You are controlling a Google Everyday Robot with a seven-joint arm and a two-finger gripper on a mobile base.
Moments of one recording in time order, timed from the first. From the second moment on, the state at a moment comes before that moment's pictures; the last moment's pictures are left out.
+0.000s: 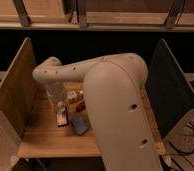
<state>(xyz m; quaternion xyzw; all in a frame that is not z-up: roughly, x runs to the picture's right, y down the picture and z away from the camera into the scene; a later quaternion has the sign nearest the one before) -0.143 0.110 0.773 -0.28 0.27 0.53 0.76</state>
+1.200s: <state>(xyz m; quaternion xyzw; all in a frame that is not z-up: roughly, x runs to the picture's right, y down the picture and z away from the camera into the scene) -0.099 0.159 0.798 -0.29 0.38 0.52 0.71</state>
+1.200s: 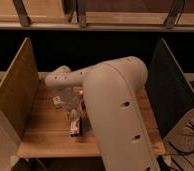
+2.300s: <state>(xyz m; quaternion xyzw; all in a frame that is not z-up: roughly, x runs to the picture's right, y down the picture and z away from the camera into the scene) -0.091 0.156 0.807 -0.28 0.39 0.53 0.70</state>
